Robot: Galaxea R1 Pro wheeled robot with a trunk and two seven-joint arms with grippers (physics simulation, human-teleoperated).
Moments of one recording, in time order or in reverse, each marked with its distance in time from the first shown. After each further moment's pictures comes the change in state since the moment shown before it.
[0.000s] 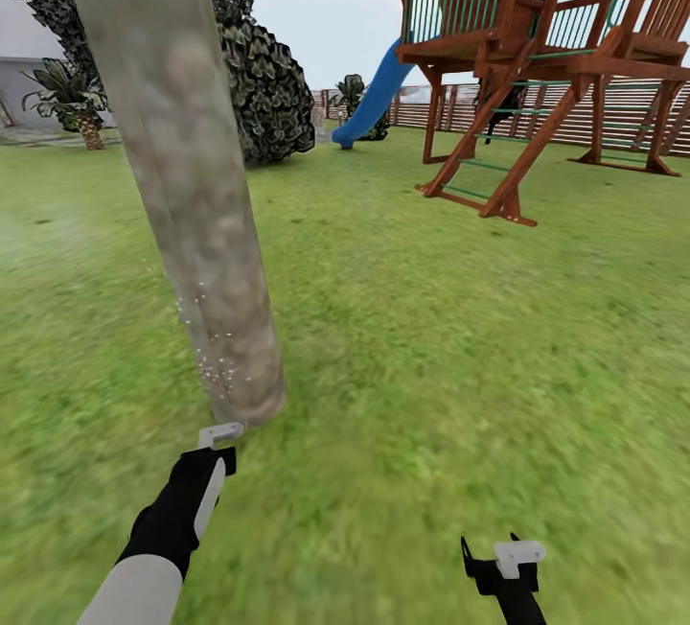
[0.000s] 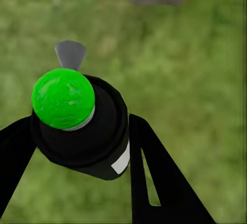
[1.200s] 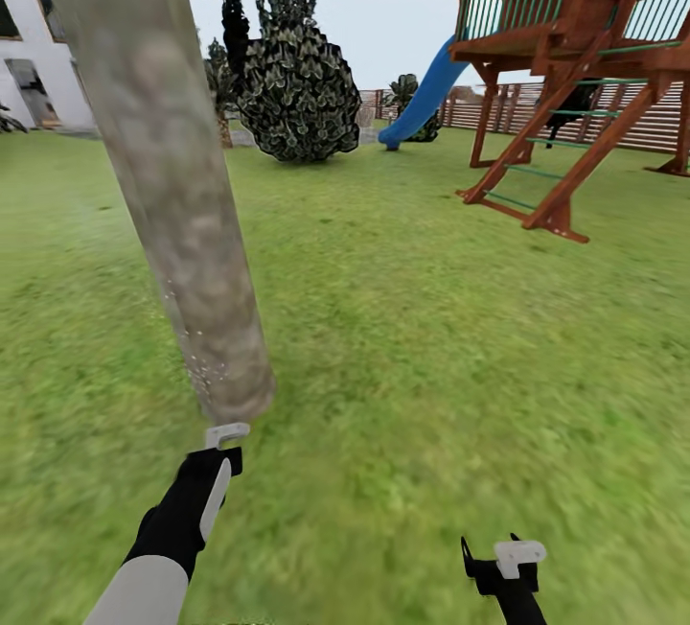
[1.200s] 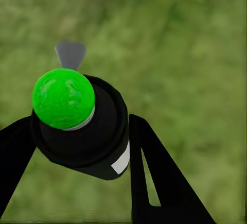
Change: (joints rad) left arm 0.002 -0.020 -0.004 -0.002 0.000 -0.003 0.002; right arm 0.000 0.000 0.001 0.000 -0.001 0.000 0.000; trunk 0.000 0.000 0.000
